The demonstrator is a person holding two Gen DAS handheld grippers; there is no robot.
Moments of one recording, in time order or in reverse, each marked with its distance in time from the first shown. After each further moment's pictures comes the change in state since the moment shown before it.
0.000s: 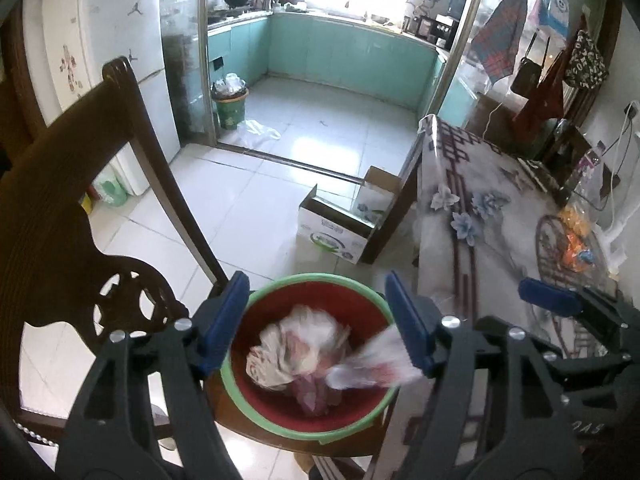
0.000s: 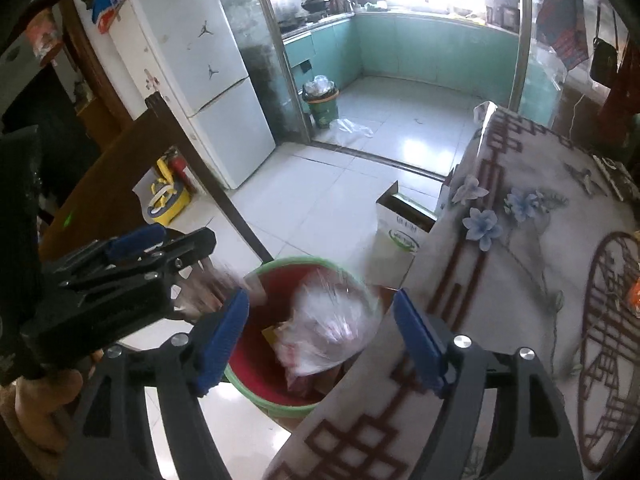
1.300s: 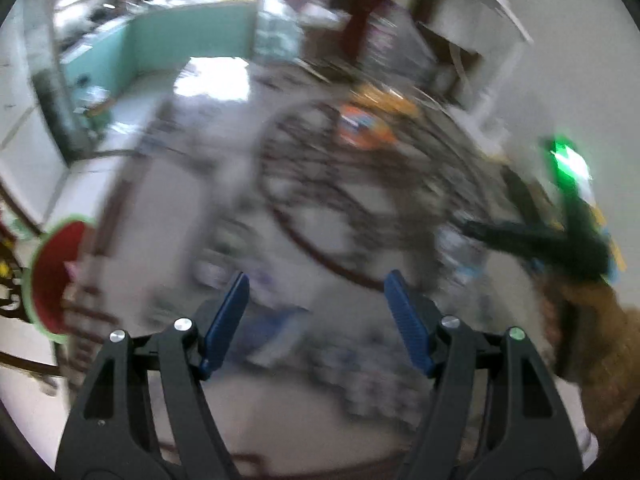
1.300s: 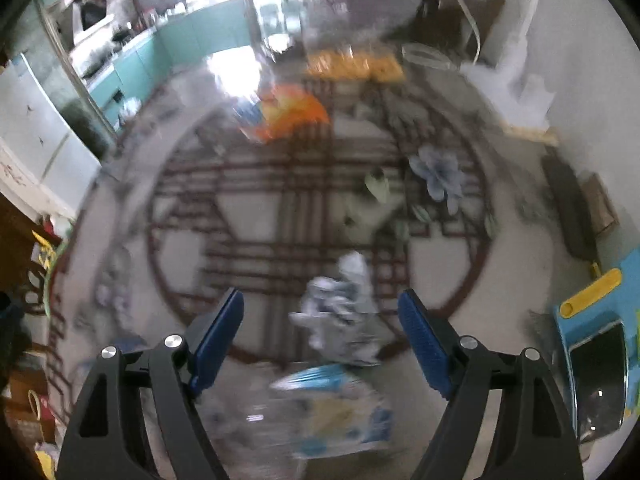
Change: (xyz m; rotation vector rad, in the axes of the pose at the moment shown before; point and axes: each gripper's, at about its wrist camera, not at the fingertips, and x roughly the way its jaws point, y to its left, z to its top) left arm -0.062 -0.389 -0.159 0.292 0.142 -0.320; right arm -0.189 -0.405 -0.233 0.428 0.120 -0.363
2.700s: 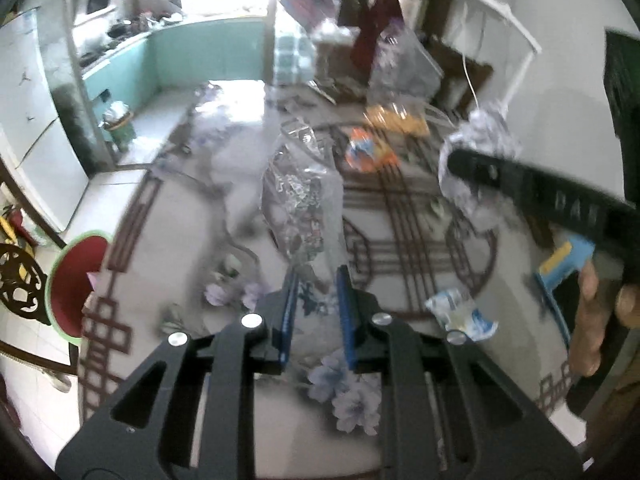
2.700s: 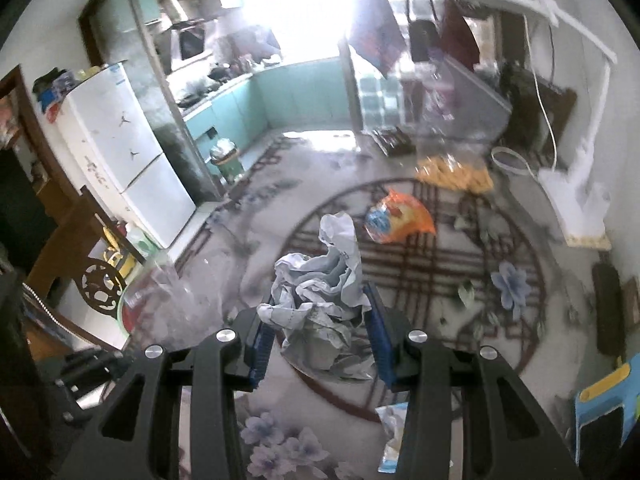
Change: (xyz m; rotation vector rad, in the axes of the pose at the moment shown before) left arm -0.018 -0.016 0.018 -0.037 -0.098 0.141; right arm -0.111 0.080 0.024 -0.187 -0.329 0.261
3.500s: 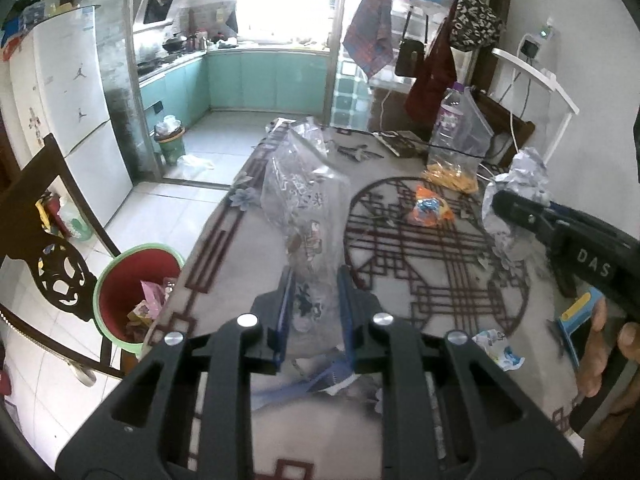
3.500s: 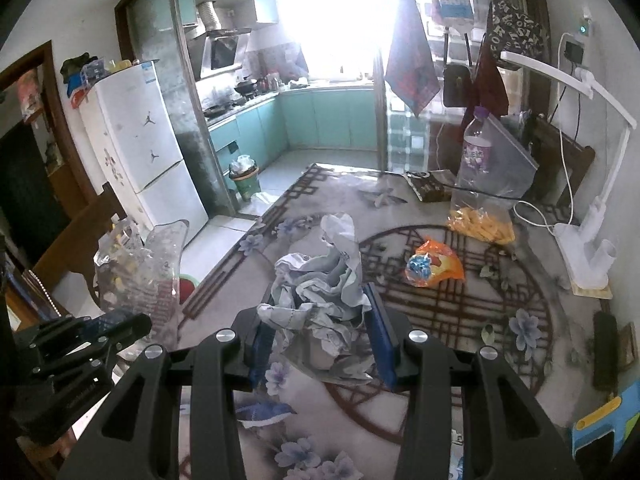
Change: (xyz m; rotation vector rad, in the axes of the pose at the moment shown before) left arm -0.052 0.070 0.012 -0.100 -0.126 0.130; right arm -0.009 0.060 0.018 -0.096 -0.078 0.017
